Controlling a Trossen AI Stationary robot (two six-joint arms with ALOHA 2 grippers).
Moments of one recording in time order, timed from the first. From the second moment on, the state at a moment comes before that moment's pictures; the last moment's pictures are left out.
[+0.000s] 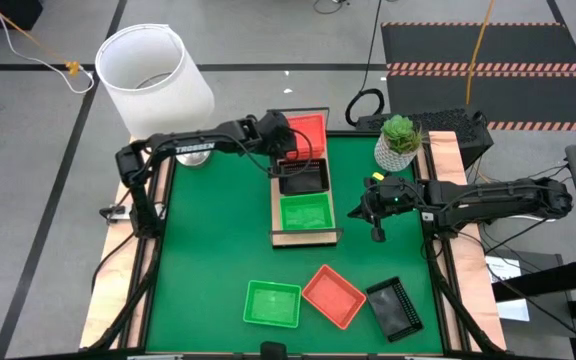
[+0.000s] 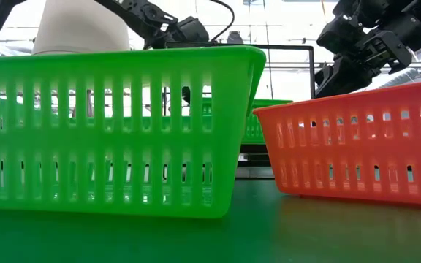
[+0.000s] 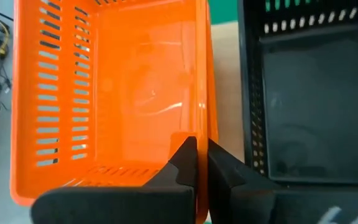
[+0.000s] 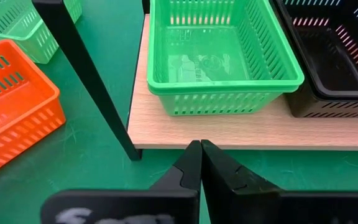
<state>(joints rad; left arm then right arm) 0.45 1.84 1.47 -0.50 -0.06 0.49 -0.11 0.89 0.45 -0.22 -0.12 -0.12</state>
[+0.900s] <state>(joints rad) 0.45 1.82 1.47 -0.49 -0.07 0.46 -0.11 0.89 0.45 -0.21 -0.05 -0.09</state>
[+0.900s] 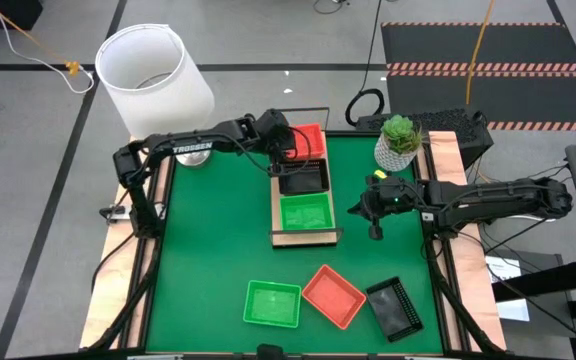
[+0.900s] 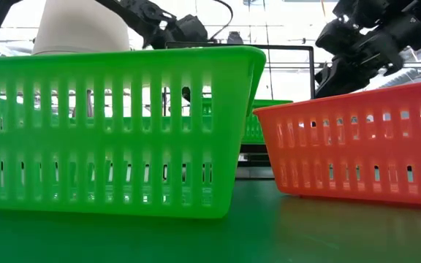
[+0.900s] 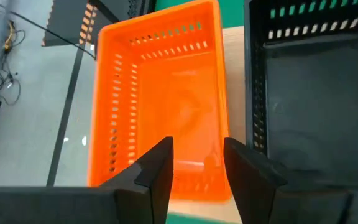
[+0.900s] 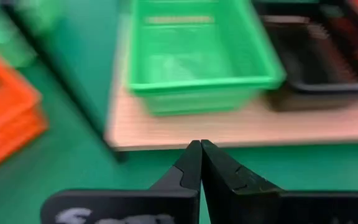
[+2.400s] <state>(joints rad) 0.29 1.64 1.22 -0.59 -0.20 0.09 -0.60 1.55 0.60 0.55 0.05 -0.17</state>
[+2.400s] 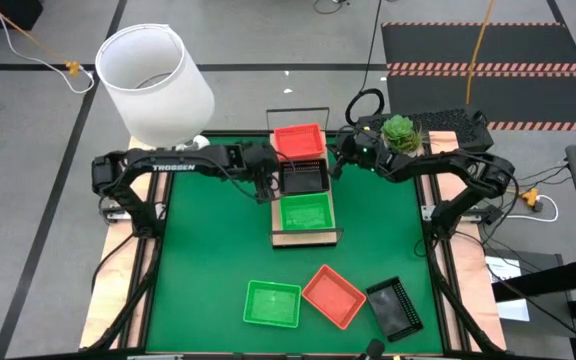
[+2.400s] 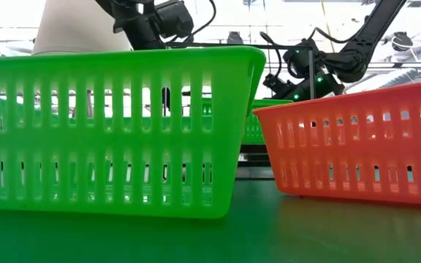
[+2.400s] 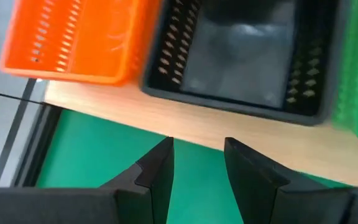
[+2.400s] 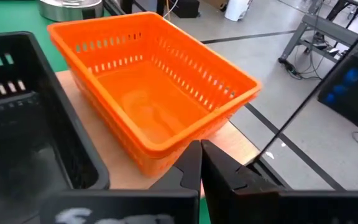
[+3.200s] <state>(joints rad) 0.38 1.64 1.05 -0.30 -0.30 0.16 -0.60 1.54 0.60 0.50 -0.03 -0.15</state>
